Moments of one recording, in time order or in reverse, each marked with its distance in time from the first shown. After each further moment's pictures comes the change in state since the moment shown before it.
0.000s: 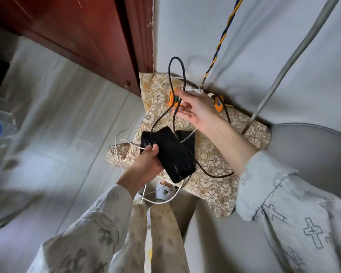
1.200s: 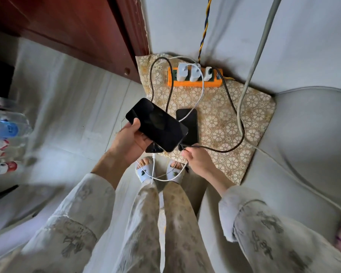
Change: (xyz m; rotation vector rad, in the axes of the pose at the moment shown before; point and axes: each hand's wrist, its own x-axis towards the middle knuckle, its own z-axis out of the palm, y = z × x) left_hand -0.045 0.031 -0.001 0.099 0.068 0.191; right_hand -0.060 0.174 -0.069 -1.152 -0.059 -0.133
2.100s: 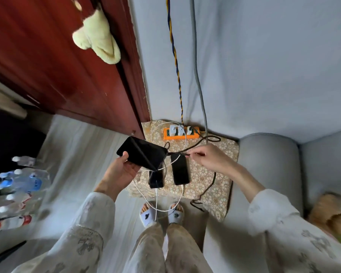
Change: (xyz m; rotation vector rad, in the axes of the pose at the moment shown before) left_hand -0.135 0.077 0.038 -0.022 0.012 0.018; right_hand -0.148 -0.109 -0.178 0.170 0.045 -0.231
